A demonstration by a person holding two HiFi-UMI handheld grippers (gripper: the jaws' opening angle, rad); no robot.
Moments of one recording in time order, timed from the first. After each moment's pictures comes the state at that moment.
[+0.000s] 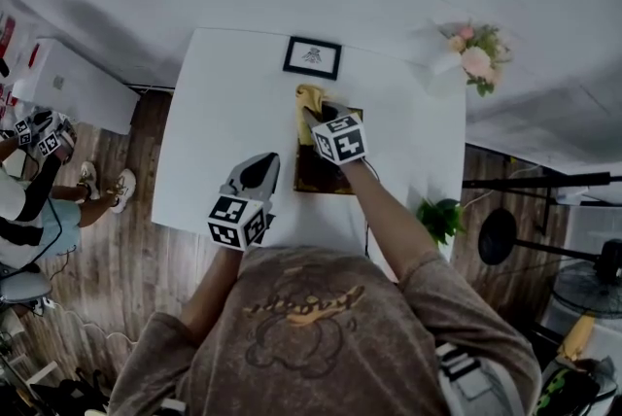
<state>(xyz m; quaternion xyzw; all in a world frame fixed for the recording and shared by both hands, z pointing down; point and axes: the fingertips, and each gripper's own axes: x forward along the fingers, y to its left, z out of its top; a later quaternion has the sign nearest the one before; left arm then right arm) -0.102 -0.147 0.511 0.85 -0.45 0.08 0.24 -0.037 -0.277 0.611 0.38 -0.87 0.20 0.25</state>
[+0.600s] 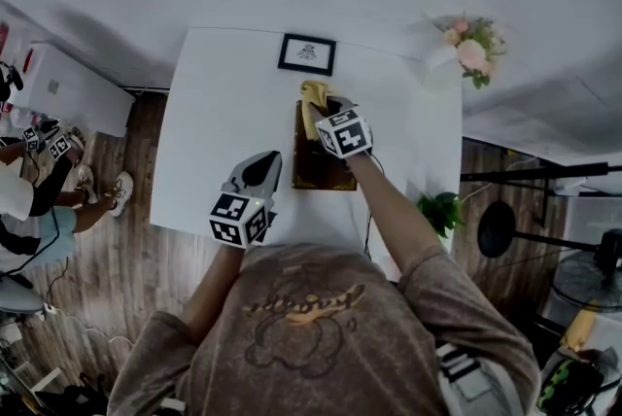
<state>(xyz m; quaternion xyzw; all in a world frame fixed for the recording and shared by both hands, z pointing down) -0.091 -0.145 0.514 0.86 -0.44 0.08 0.25 -0.011 -0.283 0.619 0.39 -0.85 0.18 0.30</state>
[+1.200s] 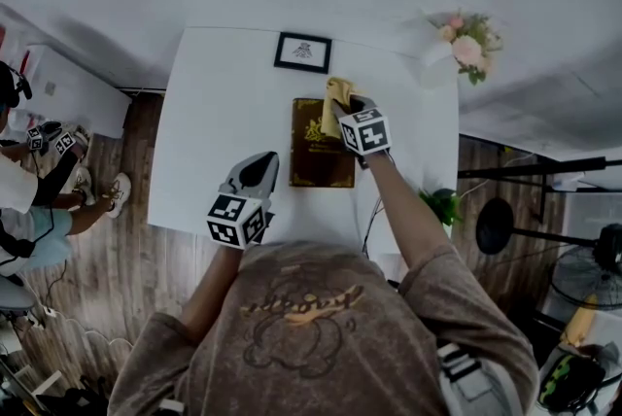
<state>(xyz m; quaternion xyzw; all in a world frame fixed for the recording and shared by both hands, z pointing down) -0.092 -0.139 0.516 0.86 -0.43 0.07 0.26 0.058 -0.286 0.622 0.44 -0.83 0.19 0.30</state>
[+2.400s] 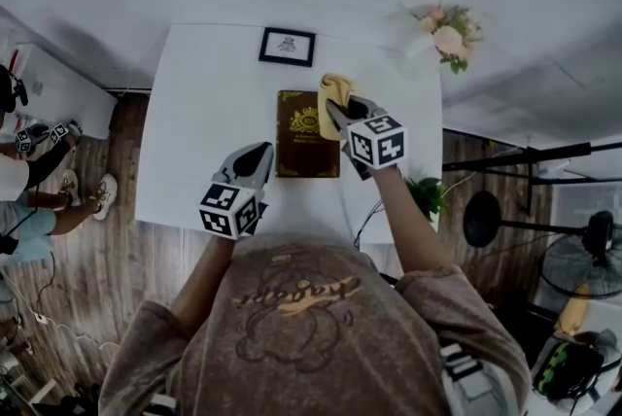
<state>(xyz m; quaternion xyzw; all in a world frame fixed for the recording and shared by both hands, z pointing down) -0.074 -0.132 0.505 0.87 -0.41 0.06 0.25 0.060 -0.231 0.526 0.42 -0.86 0.20 0.21</state>
